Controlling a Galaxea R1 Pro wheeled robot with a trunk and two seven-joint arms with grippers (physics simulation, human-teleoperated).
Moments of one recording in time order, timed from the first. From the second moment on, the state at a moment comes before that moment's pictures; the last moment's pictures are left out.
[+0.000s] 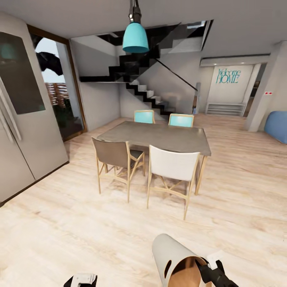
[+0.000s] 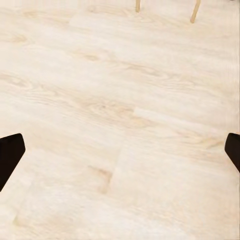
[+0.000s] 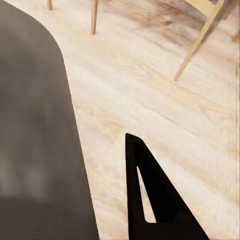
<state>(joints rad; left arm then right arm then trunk) -0.15 0.06 -0.03 -0.55 0.04 -0.27 -0.02 -0.37 -0.21 0.39 -0.34 -0.21 -0.36 0.13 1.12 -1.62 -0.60</state>
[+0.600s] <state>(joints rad) -0.15 0.06 -0.03 -0.55 0.04 -0.27 -0.02 -0.37 -0.21 0.39 -0.34 -0.21 -0.36 0.13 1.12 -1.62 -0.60</state>
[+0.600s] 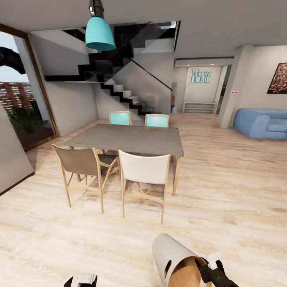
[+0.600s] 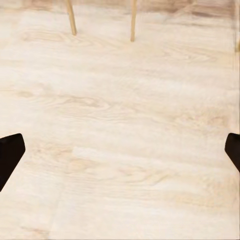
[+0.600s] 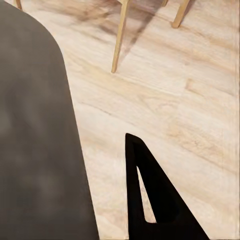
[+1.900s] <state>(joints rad) -0.15 0.06 -0.03 -0.55 0.04 -0.27 -0.03 -0.37 -0.23 0.28 -0.34 -0.21 -0.36 0.15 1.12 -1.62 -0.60</state>
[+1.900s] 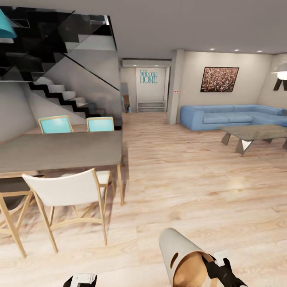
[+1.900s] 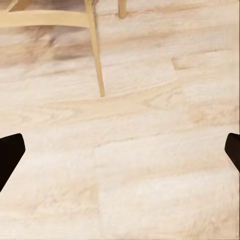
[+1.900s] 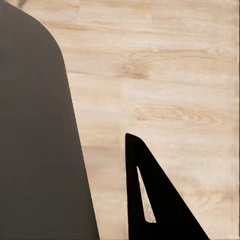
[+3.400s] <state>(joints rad) -0.15 0.06 -0.05 -0.55 0.04 -0.28 -0.03 -0.37 -0.23 0.28 -0.34 -0.21 -0.36 0.15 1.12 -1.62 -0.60</state>
